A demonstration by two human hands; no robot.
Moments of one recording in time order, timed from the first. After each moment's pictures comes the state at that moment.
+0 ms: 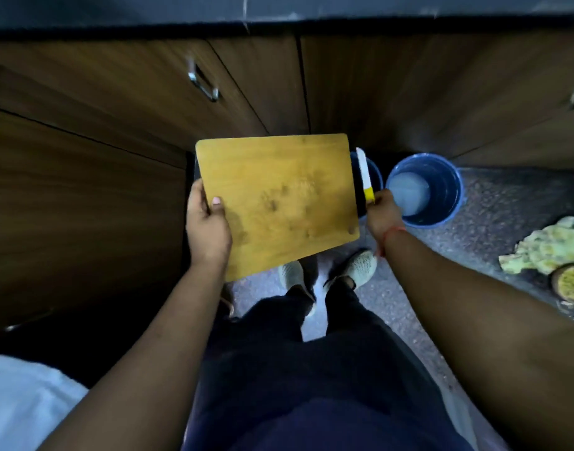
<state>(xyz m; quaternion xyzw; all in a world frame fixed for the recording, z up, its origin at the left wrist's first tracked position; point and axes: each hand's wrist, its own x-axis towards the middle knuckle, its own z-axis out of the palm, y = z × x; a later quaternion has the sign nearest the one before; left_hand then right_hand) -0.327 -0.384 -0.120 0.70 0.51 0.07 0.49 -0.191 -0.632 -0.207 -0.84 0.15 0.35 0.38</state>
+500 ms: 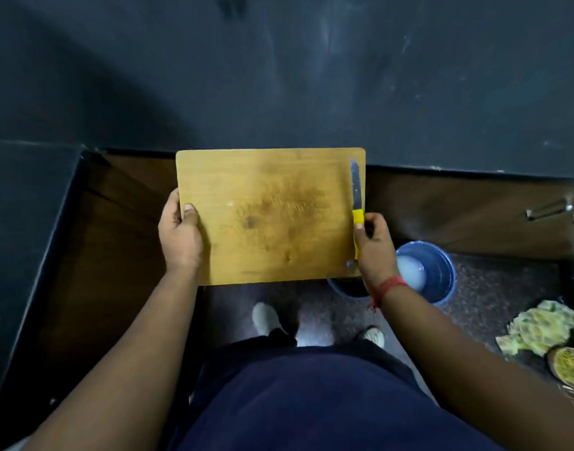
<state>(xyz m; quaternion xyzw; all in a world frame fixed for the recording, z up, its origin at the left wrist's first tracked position) -0.291 -0.226 -0.004 0.69 0.45 0.20 0.53 -0.188 -0.501 -0.038 -0.79 0.07 0.18 0.58</state>
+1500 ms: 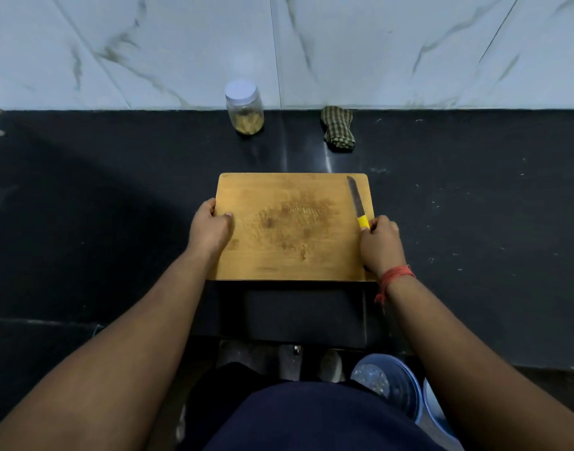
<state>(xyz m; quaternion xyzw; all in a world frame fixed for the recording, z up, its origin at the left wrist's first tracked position) 0.016 -0.033 0.046 0.76 0.42 0.05 0.50 0.099 -0.310 0.036 -0.90 0.07 0.15 0.41</state>
